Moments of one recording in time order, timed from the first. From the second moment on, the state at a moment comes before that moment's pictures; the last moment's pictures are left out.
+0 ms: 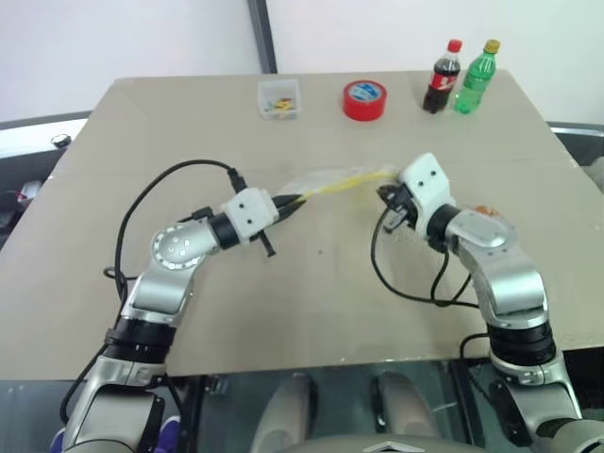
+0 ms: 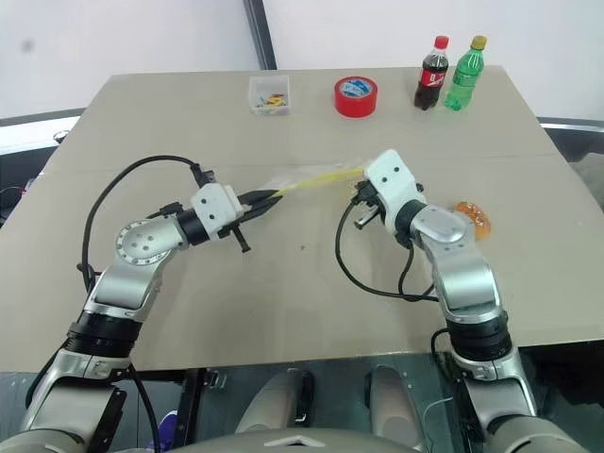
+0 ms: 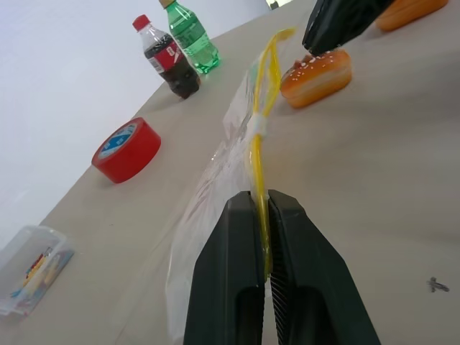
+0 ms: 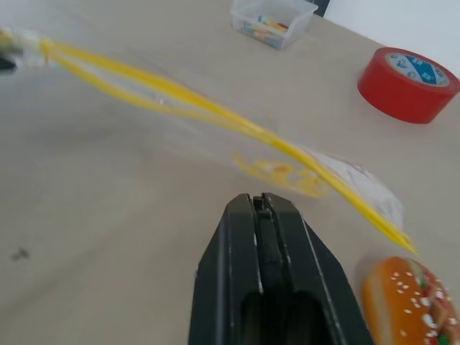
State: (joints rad) left arm -0.42 0.62 -0.09 0.03 -0.12 -0.16 -0.81; right arm -0.52 -0.22 0.09 -0.38 -0.01 0.87 0.57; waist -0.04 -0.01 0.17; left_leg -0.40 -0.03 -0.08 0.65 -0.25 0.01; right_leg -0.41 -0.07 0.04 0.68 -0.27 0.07
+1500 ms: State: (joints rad) left arm -0.39 0.63 -0.08 -0.06 -0.11 -0.11 -0.80; right arm -0.63 -0.15 0.08 -0.40 0.34 1.04 0.36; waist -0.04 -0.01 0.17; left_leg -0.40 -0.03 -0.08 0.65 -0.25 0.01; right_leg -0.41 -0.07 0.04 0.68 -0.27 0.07
